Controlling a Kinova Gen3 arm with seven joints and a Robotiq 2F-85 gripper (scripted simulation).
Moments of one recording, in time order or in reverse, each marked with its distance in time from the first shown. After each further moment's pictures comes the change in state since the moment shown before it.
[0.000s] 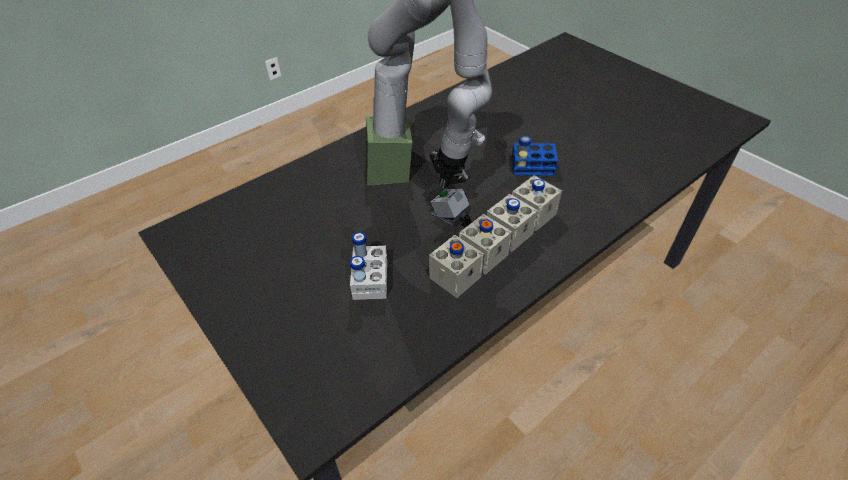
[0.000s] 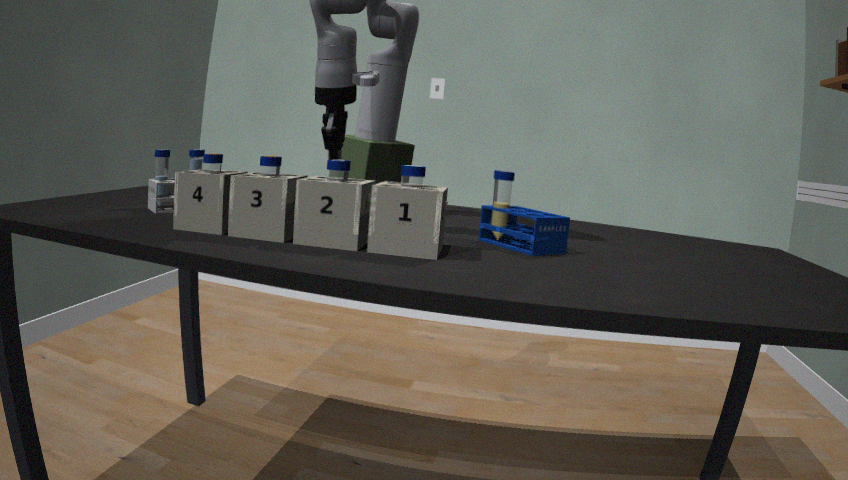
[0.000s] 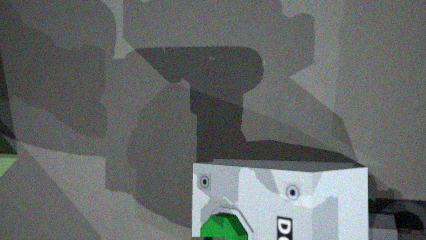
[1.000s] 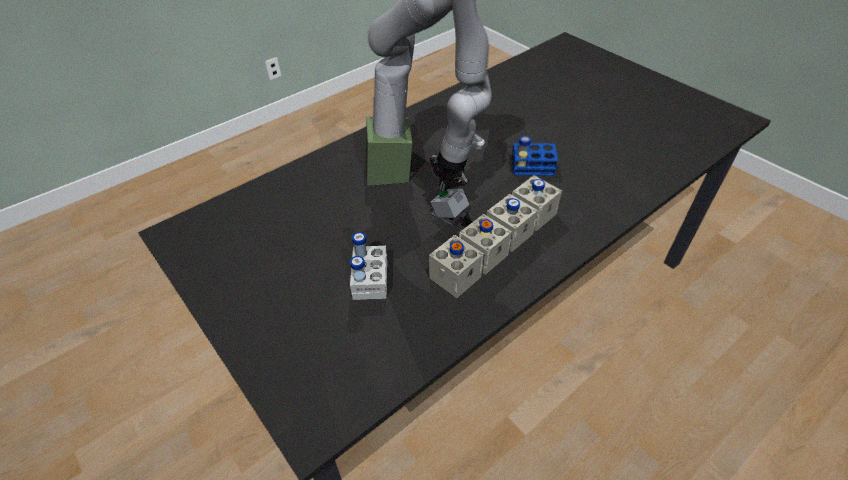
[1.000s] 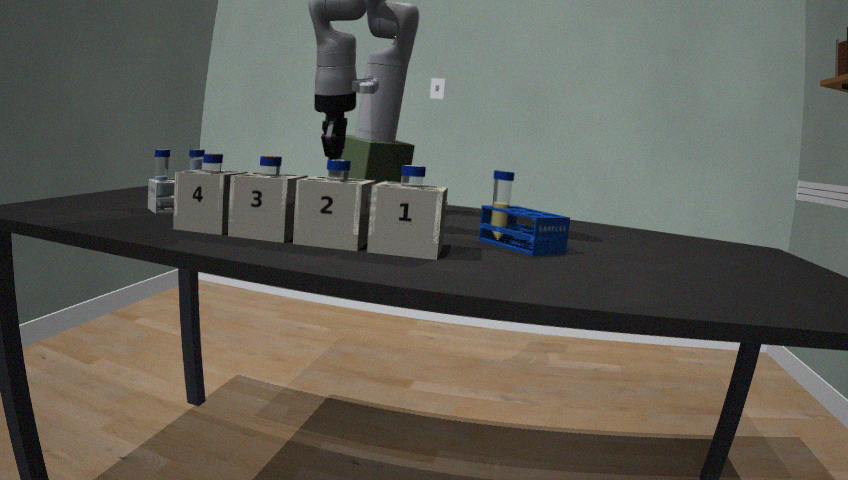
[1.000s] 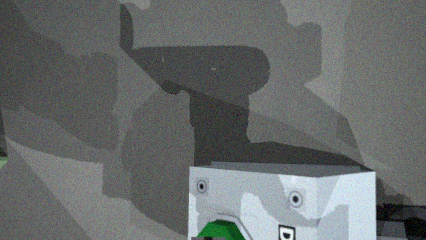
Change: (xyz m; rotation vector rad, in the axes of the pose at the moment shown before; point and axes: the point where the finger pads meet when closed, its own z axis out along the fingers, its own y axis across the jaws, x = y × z) arm 0.000 0.002 0.013 0.005 0.002 0.000
